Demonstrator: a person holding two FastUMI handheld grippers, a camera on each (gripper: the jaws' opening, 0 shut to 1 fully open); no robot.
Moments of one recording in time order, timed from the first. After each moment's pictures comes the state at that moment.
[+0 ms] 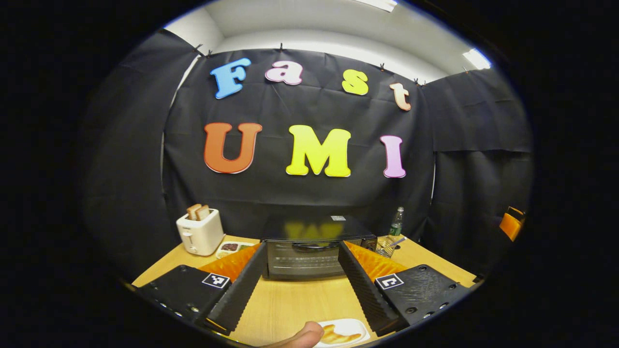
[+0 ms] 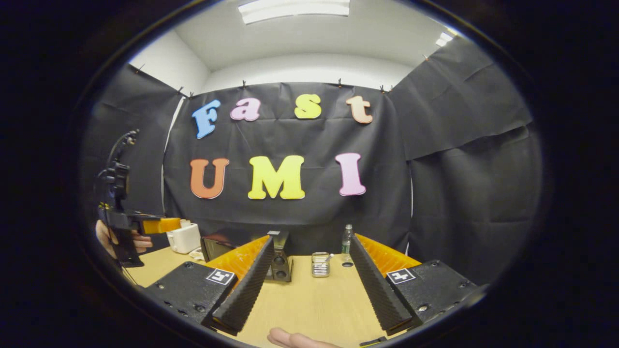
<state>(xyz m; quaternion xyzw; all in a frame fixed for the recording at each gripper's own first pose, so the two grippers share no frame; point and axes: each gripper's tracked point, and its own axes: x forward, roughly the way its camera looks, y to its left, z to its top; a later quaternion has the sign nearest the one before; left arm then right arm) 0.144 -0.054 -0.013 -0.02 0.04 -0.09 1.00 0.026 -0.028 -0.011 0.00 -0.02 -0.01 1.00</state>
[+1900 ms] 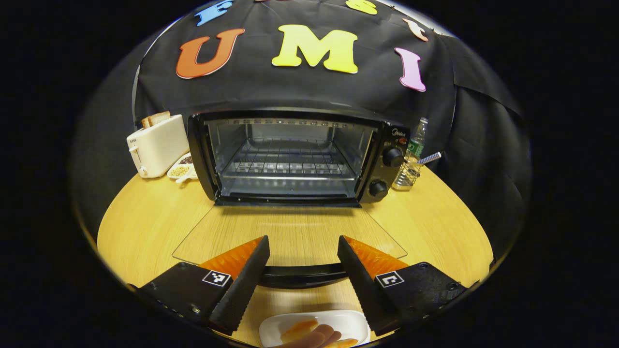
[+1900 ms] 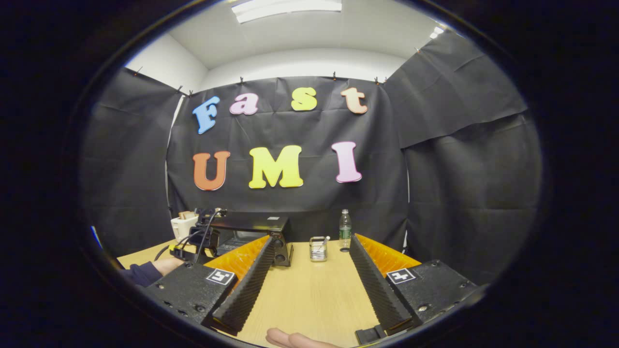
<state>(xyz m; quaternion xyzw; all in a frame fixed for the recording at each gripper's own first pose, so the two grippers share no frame) 0.184 -0.114 -0.241 -0.02 0.30 -0.08 0.95 -0.023 -0.036 -0.048 0.01 0.01 0.01 1.00</state>
